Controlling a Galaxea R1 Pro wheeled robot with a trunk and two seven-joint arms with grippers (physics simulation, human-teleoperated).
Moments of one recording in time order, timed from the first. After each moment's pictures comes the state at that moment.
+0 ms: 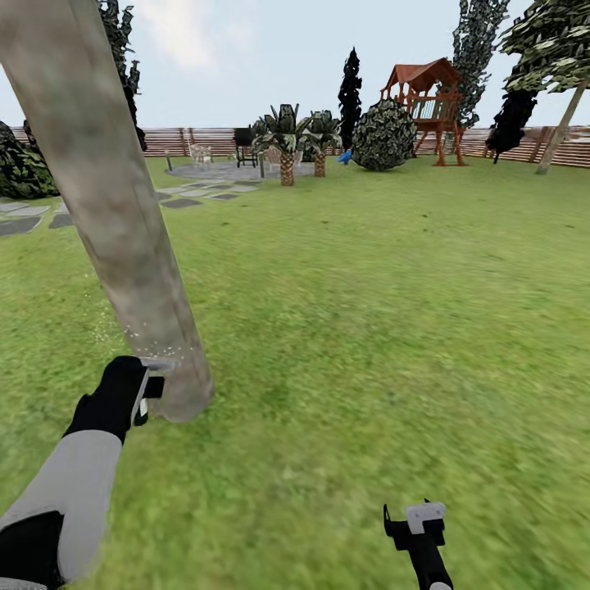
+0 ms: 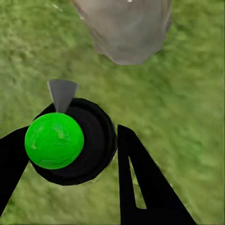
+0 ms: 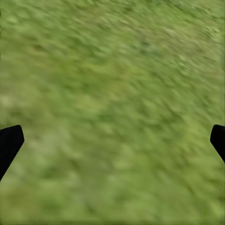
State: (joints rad) left arm -0.90 0.09 0.26 -0.81 -0.40 0.92 -0.06; right arm -0.51 -0.02 0.35 -0.05 -0.05 -0.61 -0.31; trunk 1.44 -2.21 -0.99
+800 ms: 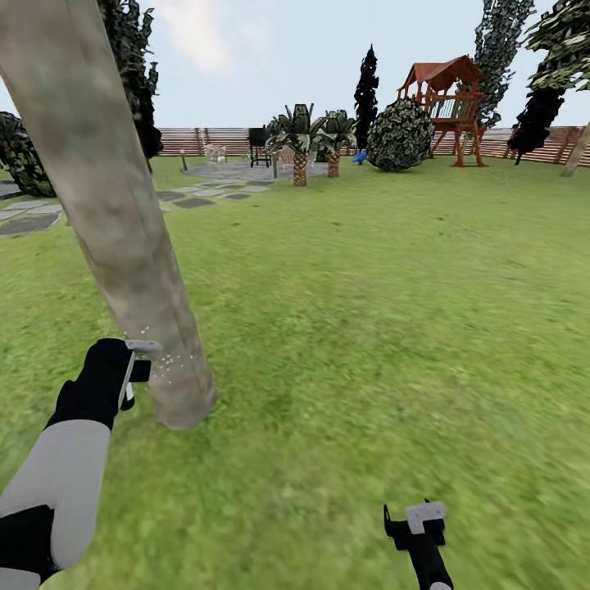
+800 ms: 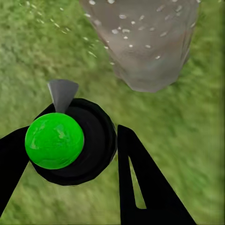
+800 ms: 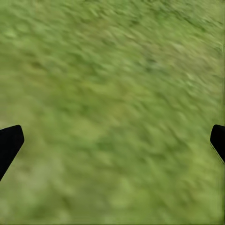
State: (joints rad) left arm -0.93 0.12 0.26 -0.91 -0.39 1.00 -0.06; right arm -0.51 -0.02 0.35 -0.05 -0.05 -0.62 -0.31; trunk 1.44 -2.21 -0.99
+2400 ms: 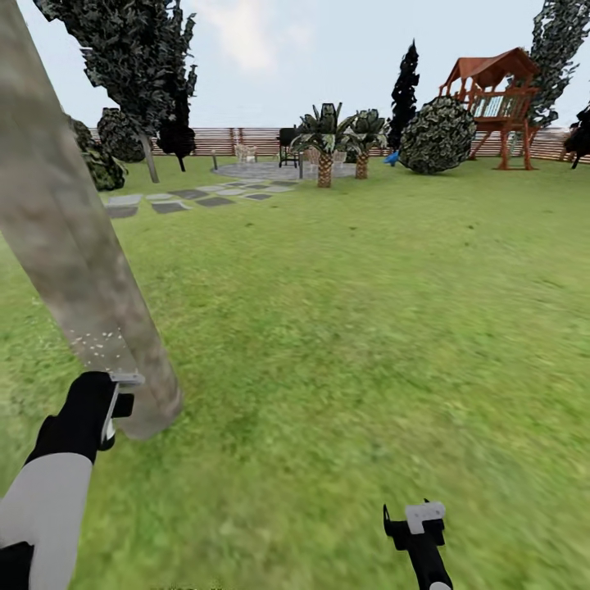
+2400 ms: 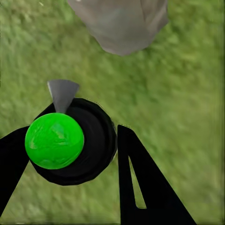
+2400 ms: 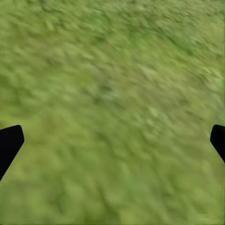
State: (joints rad) left arm -0.81 0.17 0.32 -0.89 -0.39 0.98 -0.05; right arm -0.51 -0.02 0.35 -0.05 -0.05 -0.62 -0.31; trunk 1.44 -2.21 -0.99
